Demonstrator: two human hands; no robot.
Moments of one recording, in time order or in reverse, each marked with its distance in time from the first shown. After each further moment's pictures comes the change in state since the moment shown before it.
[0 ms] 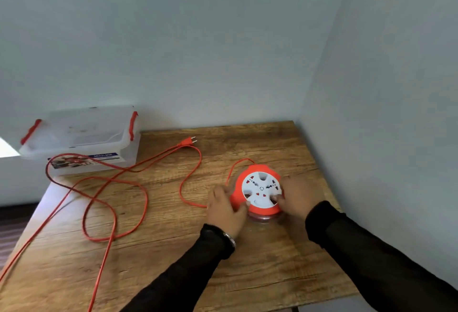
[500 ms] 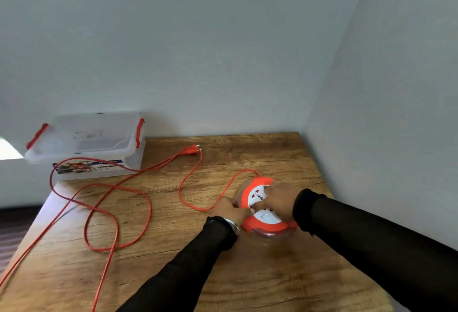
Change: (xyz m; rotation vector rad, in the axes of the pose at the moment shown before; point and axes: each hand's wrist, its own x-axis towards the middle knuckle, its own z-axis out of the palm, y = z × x) left_hand 0.040 0.003 -0.001 -0.302 -0.266 -0.439; right_hand 0.040 -0.028 -0.018 -0.402 -0.430 -0.547
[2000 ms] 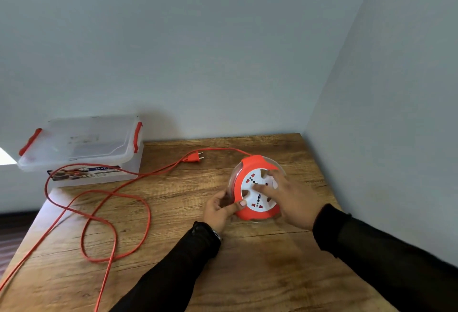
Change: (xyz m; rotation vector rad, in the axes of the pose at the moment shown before) left_hand 0.032 -0.024 -0.019 -0.592 -0.196 0.319; right_hand -0.027 -0.007 -0.005 0.233 0.472 0.184
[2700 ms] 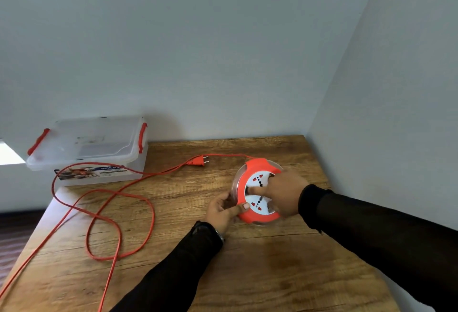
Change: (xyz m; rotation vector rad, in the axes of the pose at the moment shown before) left_hand 0.001 -0.002 -0.003 0.007 -0.027 -0.005; right_hand 0.044 0.004 -0.005 -0.427 -0.185 -0.252
